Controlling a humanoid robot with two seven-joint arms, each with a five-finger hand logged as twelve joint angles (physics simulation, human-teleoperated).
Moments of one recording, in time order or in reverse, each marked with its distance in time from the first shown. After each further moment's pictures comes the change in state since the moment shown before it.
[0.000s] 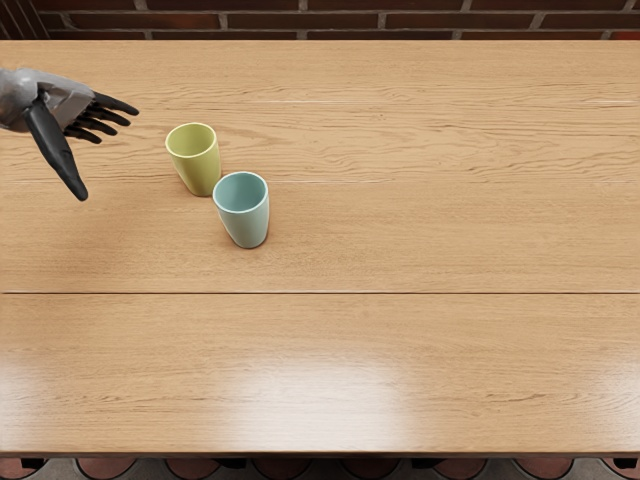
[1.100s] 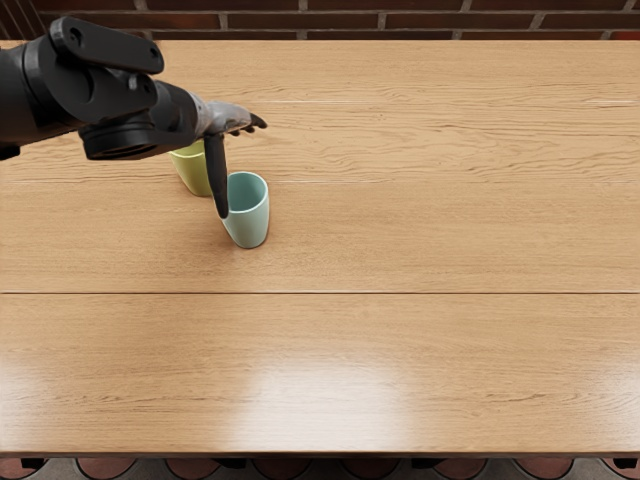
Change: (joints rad) left arm 0.076 -0.370 -0.352 -0.072 0.123 0.557 0.331; right arm 0.000 0.000 0.000 -0.001 0.000 0.000 0.000
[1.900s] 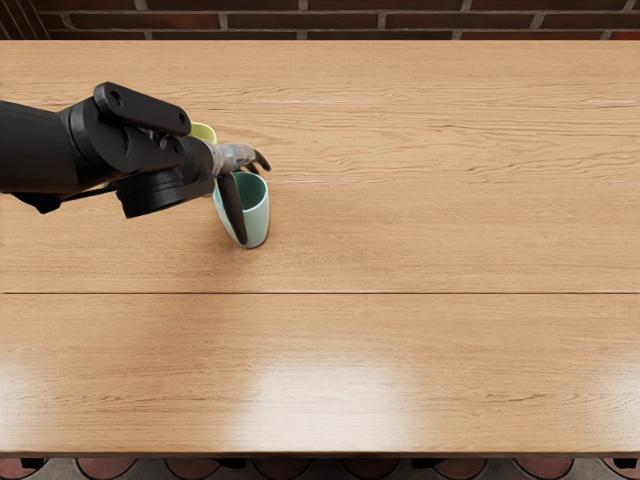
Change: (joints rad) left arm 0.102 -0.054 -0.027 -0.042 -0.091 0.181 0.027; right arm 0.000 0.000 0.000 0.000 0.000 0.000 0.000
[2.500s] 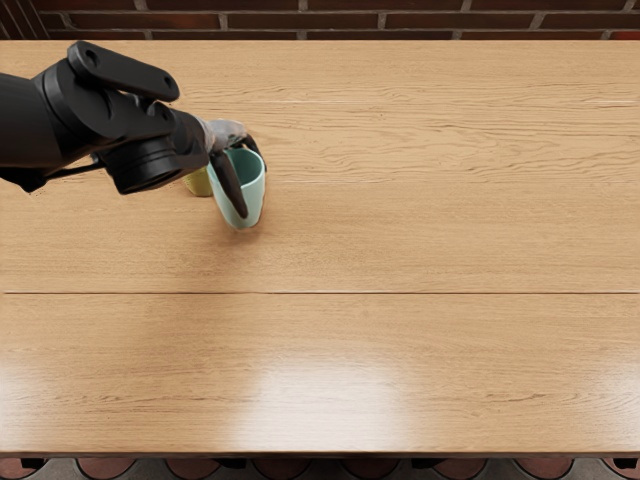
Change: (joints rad) left arm -0.102 0.037 0.001 -0.038 -0.080 -0.023 0.045; right arm 0.000 0.000 0.000 0.000 0.000 0.000 0.000
